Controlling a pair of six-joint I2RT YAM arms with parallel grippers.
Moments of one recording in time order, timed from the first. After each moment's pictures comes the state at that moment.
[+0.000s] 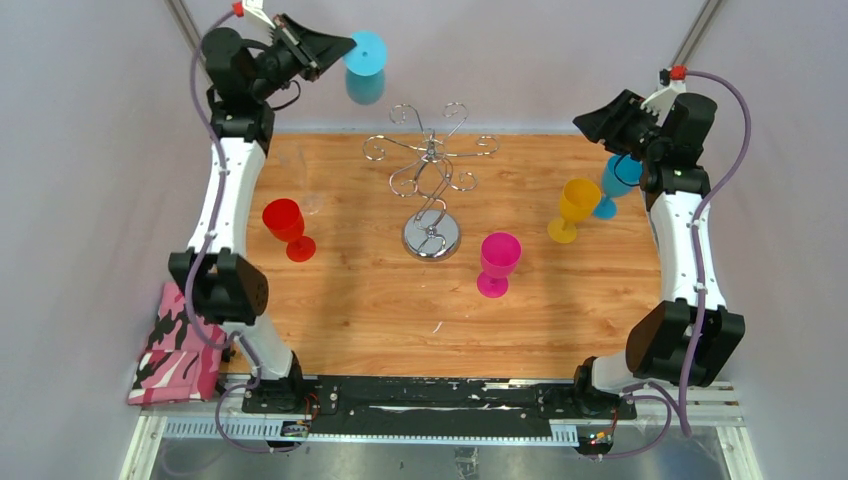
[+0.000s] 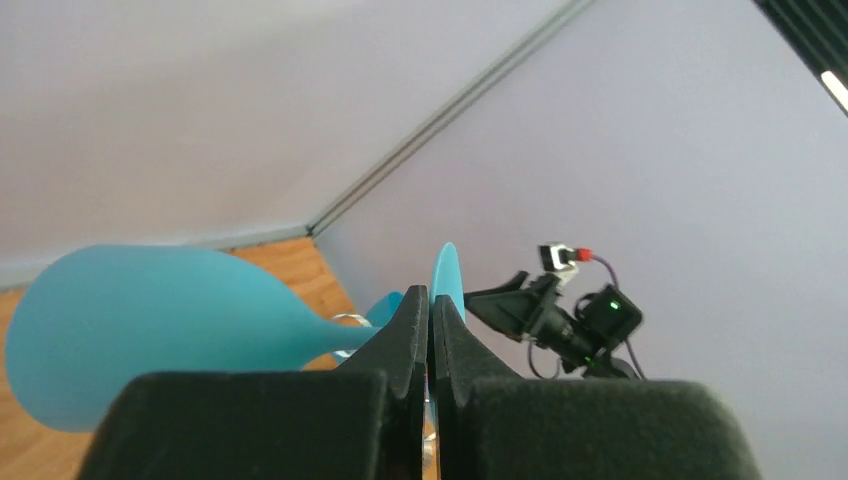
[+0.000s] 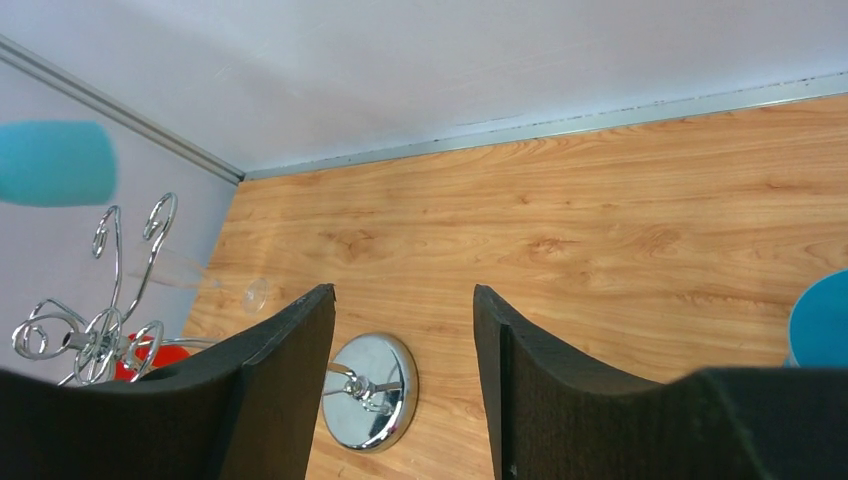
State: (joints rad) left arm 0.00 1.79 1.93 0.13 0.78 -1.08; right arm -0.20 1.42 1.43 -0.19 -0.60 0.45
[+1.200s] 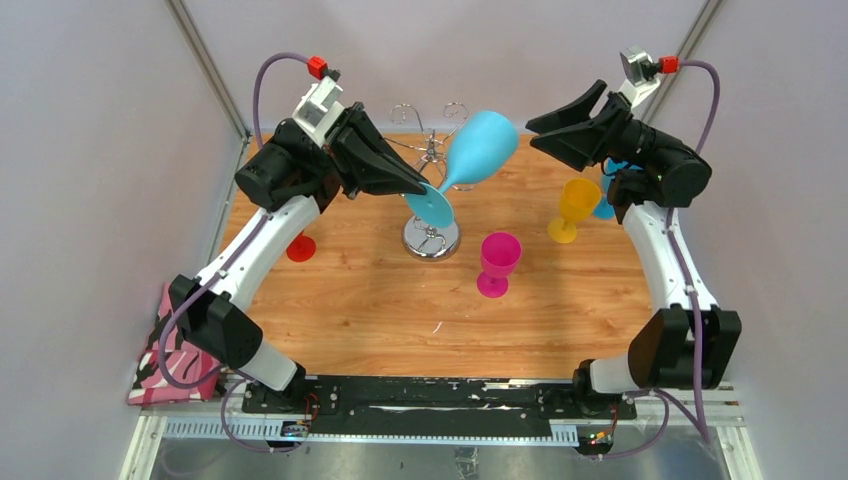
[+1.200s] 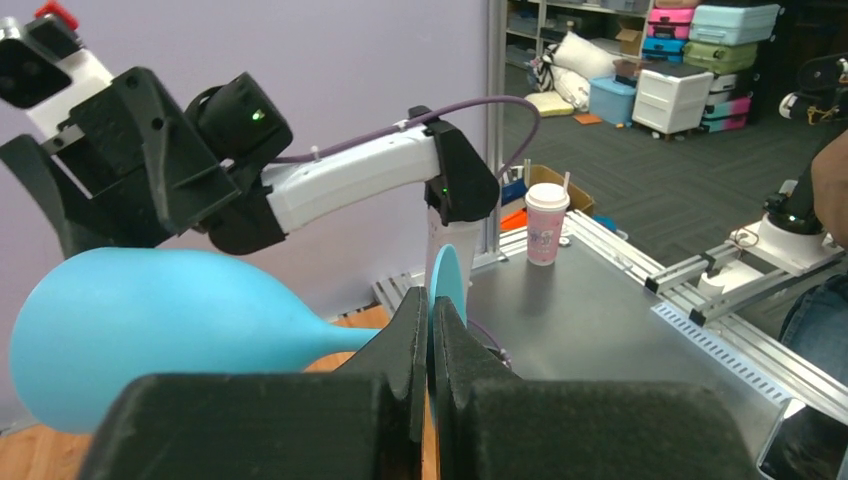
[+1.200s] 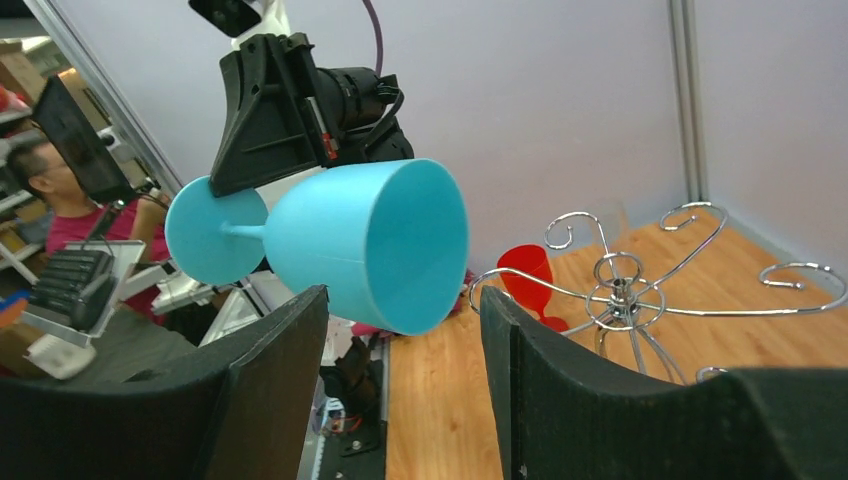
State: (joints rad) left arm -0.47 1.53 1.57 1.50 1.33 -1.44; right arm -0.02 1.35 1.29 1.23 -1.21 1.45
